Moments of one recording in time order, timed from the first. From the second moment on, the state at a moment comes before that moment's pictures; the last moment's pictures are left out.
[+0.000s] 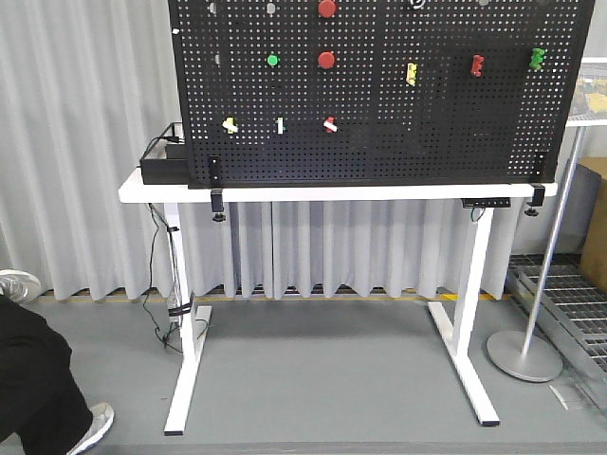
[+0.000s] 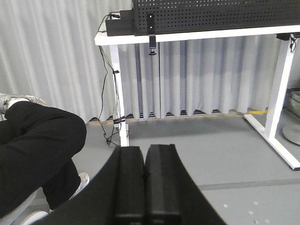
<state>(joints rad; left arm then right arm) -0.05 -0.01 0.03 0.11 0.18 -0.08 0.00 -0.01 0.03 -0.08 0.09 0.00</state>
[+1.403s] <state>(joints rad) -0.05 -0.01 0.03 0.11 0.18 -0.08 0.00 -0.01 0.03 -0.08 0.09 0.00</state>
